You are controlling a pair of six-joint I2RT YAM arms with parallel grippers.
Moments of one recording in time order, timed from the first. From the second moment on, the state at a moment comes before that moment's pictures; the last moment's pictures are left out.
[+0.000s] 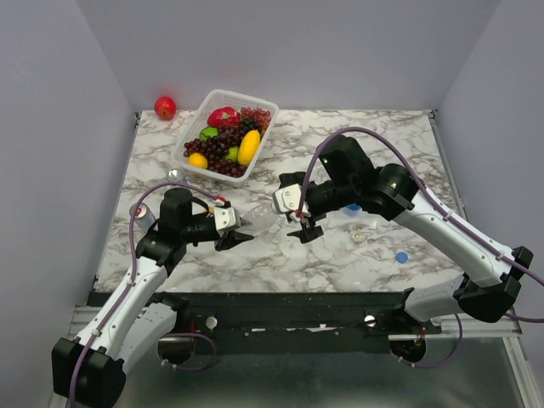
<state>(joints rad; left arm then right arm) -0.33 0.81 0.58 -0.23 0.97 0.52 0.90 1.38 1.60 -0.91 -0.58 -0.97</state>
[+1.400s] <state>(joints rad) -0.30 0.75 0.46 0.04 0.95 0.26 0.82 1.44 1.53 -1.06 -0.45 -0.68</state>
